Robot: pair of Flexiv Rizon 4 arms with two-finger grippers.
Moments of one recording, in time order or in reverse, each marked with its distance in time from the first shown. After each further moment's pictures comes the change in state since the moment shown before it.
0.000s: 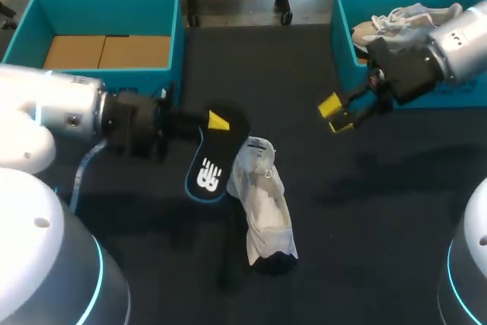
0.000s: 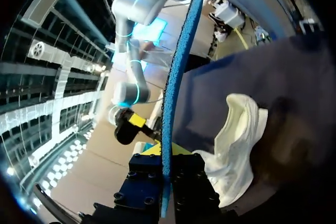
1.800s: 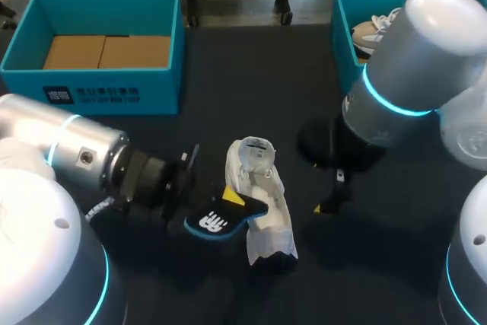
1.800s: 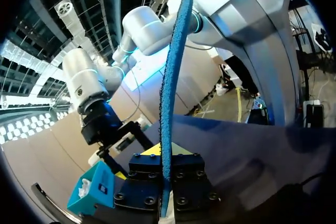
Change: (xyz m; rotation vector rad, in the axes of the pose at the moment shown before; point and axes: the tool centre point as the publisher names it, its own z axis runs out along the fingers) left arm 0.073 -0.105 0.036 0.228 0.139 -0.406; right arm -0.024 -0.082 0.066 0.508 -0.726 -0.897
